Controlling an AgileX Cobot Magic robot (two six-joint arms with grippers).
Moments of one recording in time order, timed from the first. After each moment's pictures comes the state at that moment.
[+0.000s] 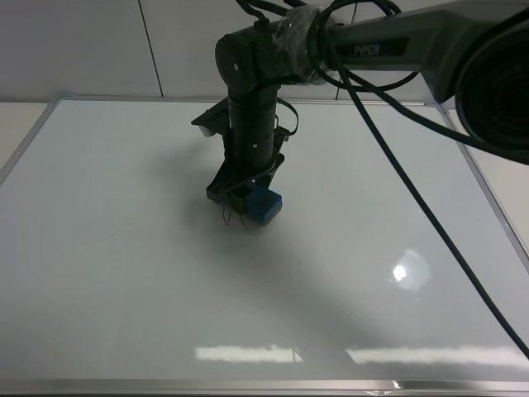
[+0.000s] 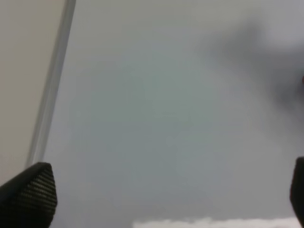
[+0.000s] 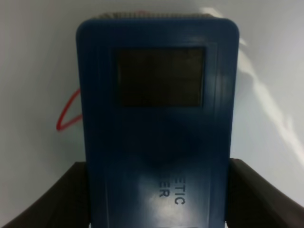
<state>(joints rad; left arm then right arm) 0.07 0.00 -0.50 -0.08 1.06 0.07 0.77 2.29 -1.80 0.01 1.08 -0.22</state>
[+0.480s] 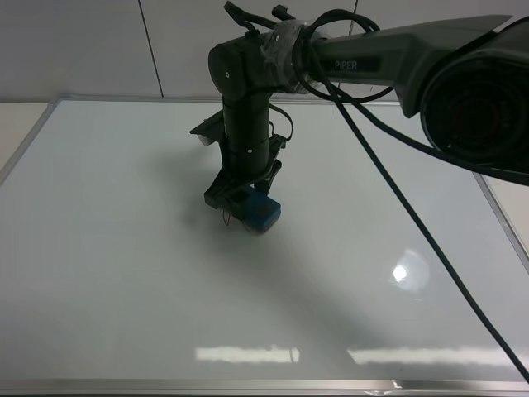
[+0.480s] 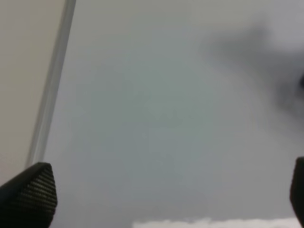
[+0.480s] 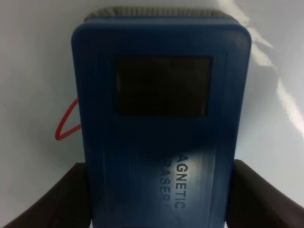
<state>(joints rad) 0.07 0.00 -0.50 -0.08 1.06 0.07 0.77 2.37 -1.89 0.02 1.17 -0.22</state>
